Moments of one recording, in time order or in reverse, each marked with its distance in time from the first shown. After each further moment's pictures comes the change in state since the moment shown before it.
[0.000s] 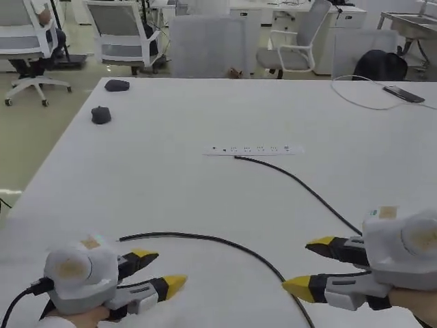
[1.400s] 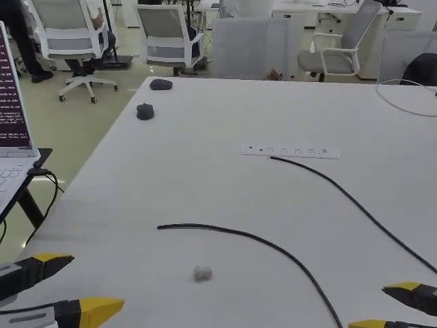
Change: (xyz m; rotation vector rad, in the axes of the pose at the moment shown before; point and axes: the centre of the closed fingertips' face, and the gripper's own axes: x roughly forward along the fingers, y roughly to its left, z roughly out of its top) left arm -0.170 -0.012 0.014 -0.098 0.030 0.158; right arm -0.046 0.021 -0.047 0.153 0.077 -0.055
